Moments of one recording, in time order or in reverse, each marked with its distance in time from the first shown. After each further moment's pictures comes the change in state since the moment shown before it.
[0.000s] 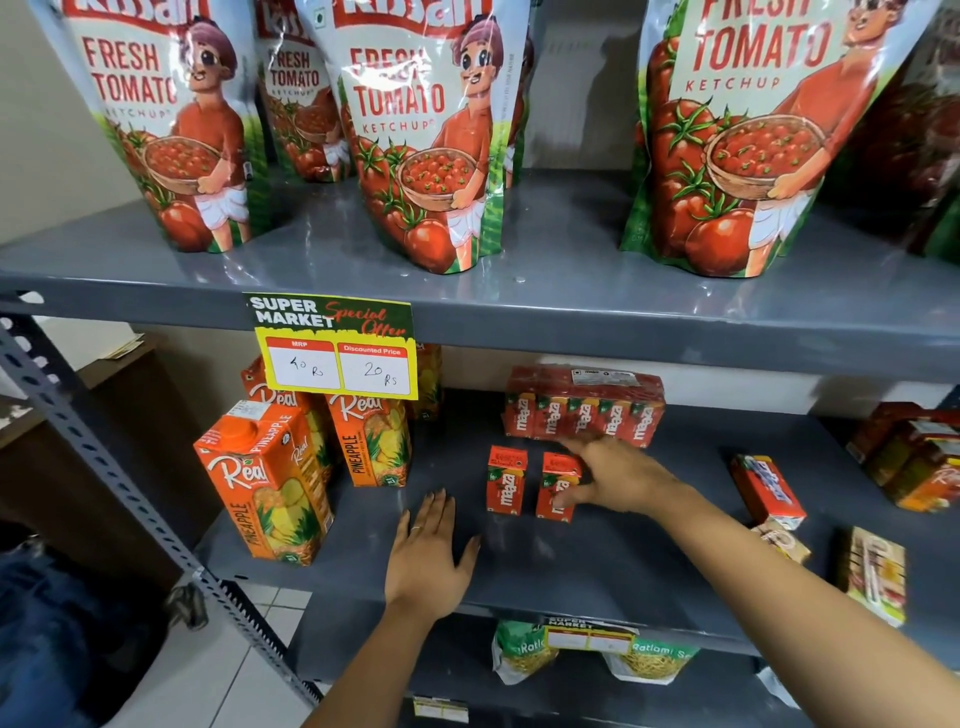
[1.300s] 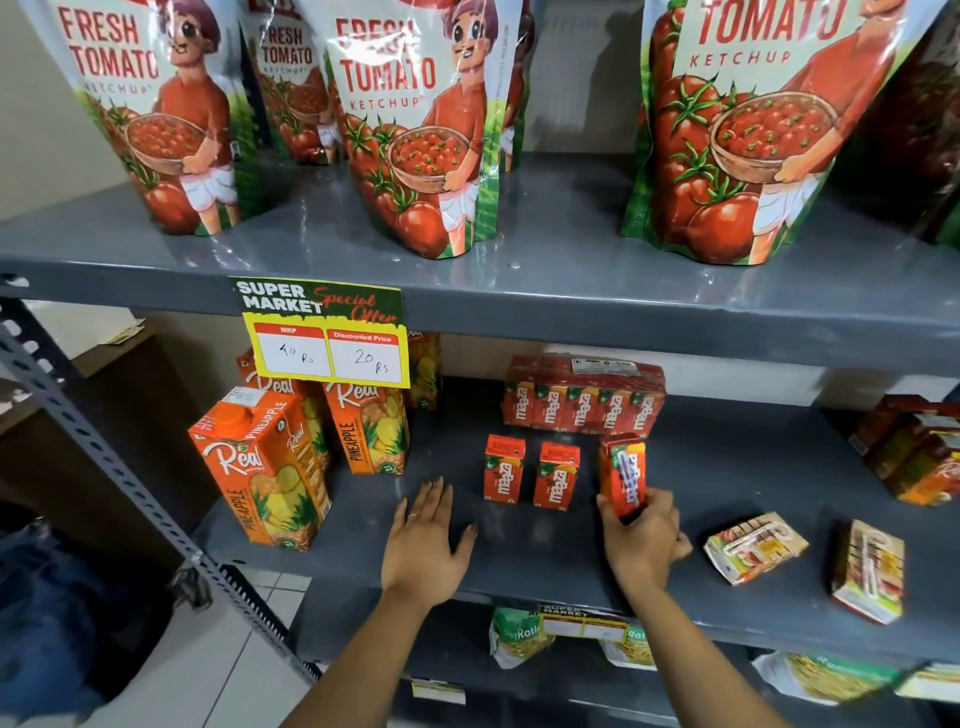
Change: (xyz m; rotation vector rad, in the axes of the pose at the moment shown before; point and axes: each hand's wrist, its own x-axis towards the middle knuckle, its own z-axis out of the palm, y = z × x) left_hand 0.001 0.003 -0.002 0.024 -0.008 -0.005; right_hand -0.022 0.030 0.122 0.640 0.851 0.692
